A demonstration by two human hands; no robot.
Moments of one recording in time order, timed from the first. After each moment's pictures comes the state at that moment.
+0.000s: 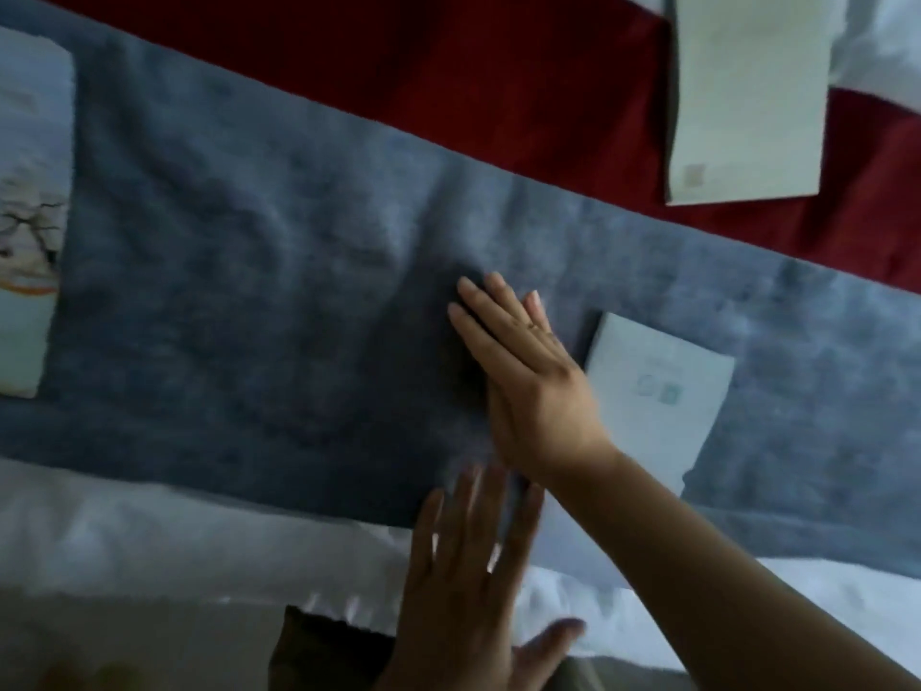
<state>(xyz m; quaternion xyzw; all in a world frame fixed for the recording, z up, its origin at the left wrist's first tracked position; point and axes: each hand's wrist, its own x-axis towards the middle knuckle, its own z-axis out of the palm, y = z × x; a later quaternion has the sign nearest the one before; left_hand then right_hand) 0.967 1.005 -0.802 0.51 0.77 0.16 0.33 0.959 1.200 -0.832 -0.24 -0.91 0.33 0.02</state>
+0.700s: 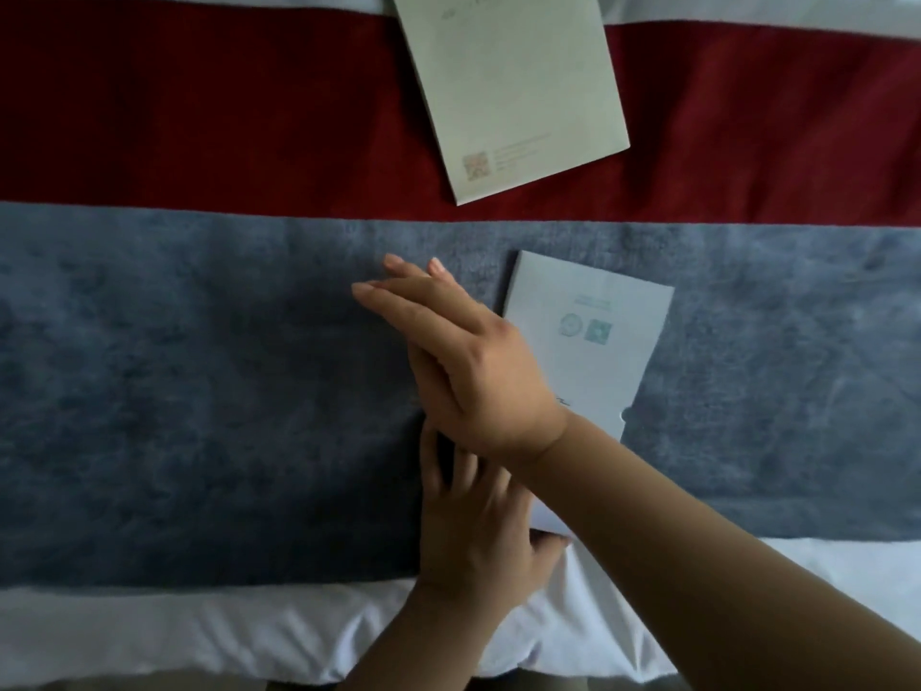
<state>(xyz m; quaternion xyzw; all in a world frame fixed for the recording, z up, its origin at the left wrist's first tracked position) 1.025 1.143 -0.827 0.57 0.77 0.06 0.29 1.008 1.284 -0.829 -0.26 -0.85 0.44 0.15</state>
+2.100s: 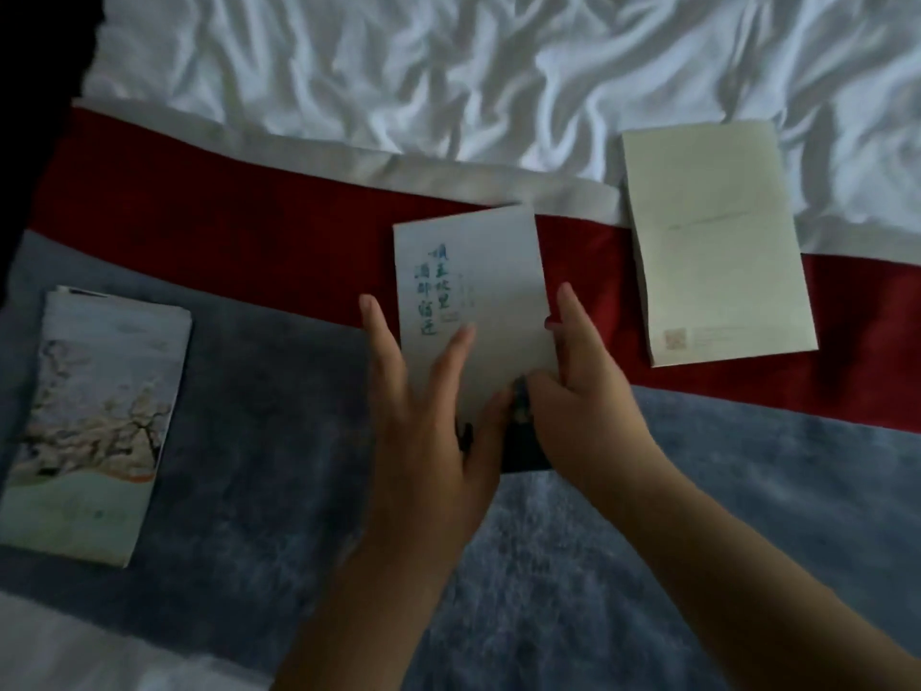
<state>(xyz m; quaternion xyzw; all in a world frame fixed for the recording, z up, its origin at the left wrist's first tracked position) 0.805 1.183 -0.808 0.36 0.85 0.34 0.19 0.883 1.308 -0.789 -0.47 -0.65 0.59 0.03</state>
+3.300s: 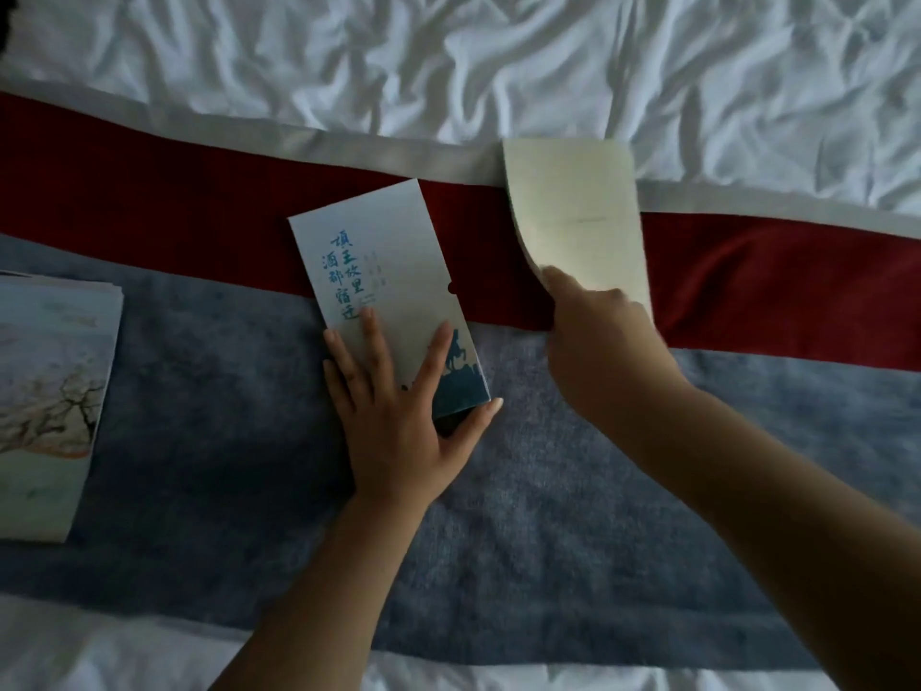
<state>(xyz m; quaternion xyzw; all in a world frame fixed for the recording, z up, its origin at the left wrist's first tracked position) 0.845 1.172 -0.861 0.42 0.89 0.12 0.11 0.935 1.345 -0.752 -0.44 -0.86 0.21 -0.16</state>
